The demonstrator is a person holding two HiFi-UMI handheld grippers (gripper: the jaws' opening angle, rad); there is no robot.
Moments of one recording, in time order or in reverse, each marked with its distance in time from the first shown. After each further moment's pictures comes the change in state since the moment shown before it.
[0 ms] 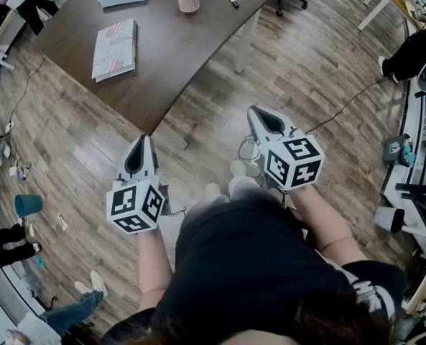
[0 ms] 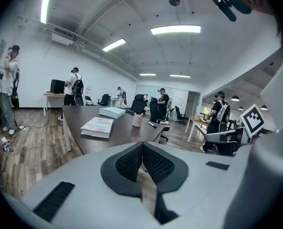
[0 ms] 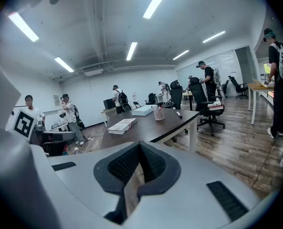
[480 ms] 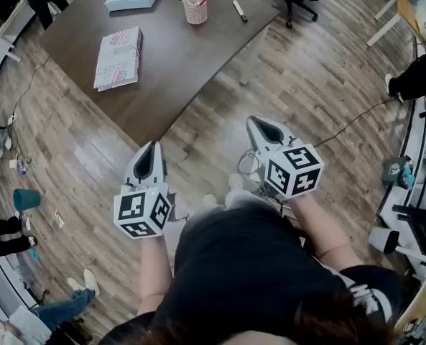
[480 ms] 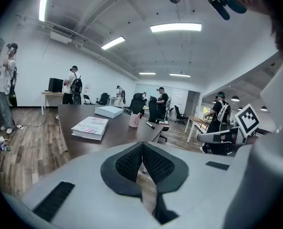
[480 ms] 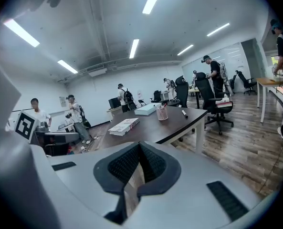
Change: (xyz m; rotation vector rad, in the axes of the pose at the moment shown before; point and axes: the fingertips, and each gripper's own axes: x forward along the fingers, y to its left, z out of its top) left arm 0.047 -0.027 0.012 0.007 0.007 -0.011; right arm 0.038 -0.030 0.016 0.014 0.019 0.089
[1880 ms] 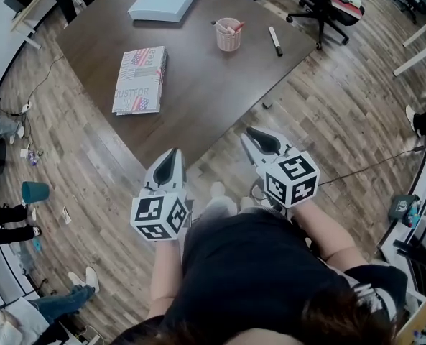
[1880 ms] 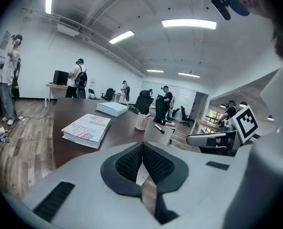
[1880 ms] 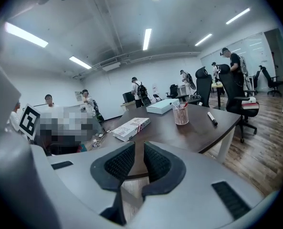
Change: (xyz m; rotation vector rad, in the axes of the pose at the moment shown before) left arm 0.110 0.043 0.035 -0.083 0.037 0.049; right arm 0.143 -0.004 0.047 -0.080 0.078 0.202
